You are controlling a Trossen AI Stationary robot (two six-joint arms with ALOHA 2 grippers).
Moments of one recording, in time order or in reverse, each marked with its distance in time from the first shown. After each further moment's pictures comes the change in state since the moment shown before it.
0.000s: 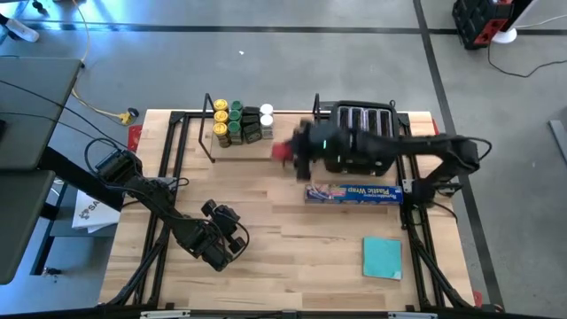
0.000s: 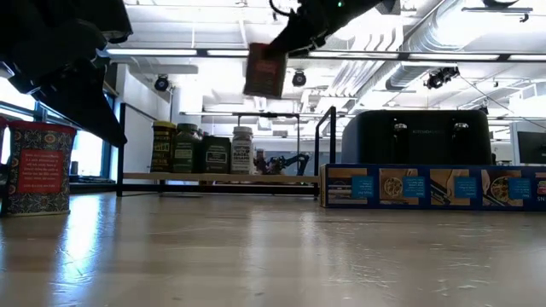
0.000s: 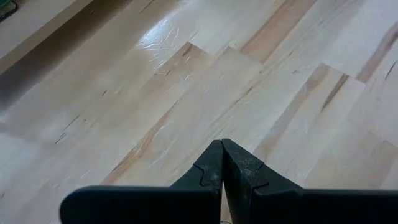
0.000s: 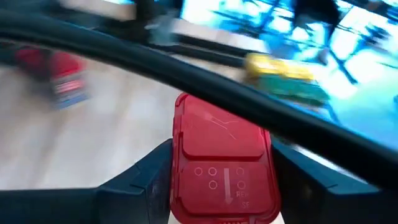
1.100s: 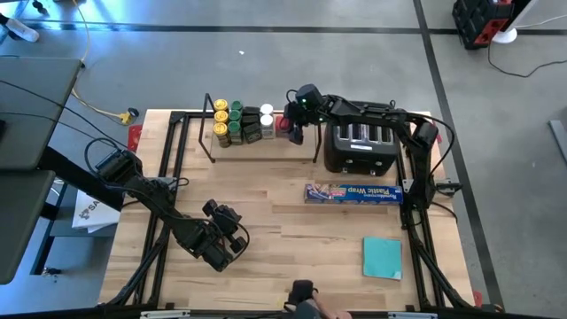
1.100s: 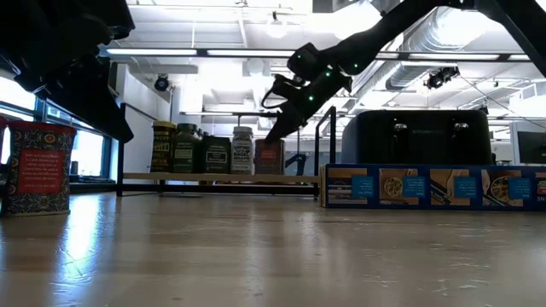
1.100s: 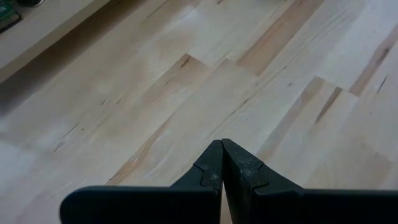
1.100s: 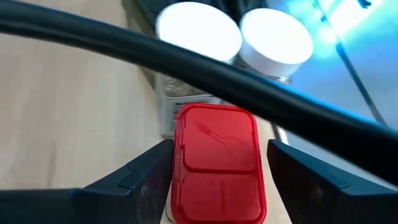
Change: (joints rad) left arm 0.000 0.000 0.000 0.021 -0.036 0.002; right arm -0.428 0.388 0.206 -0.019 -0.268 -0.134
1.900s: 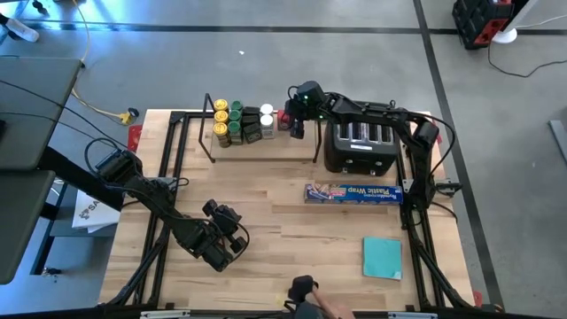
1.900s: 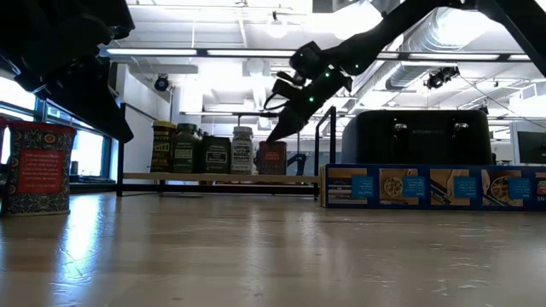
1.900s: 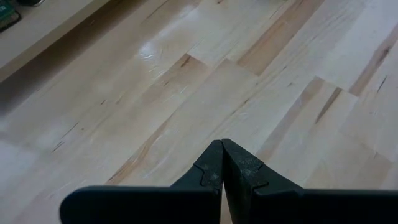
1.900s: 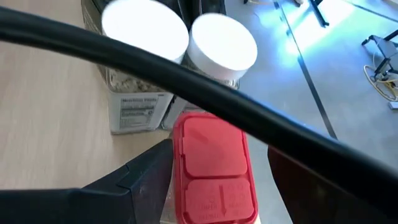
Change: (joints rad) left arm 0.000 0.000 0.000 0.001 0.000 -0.002; right arm -0.013 -0.003 0.000 0.057 0.097 -0.111
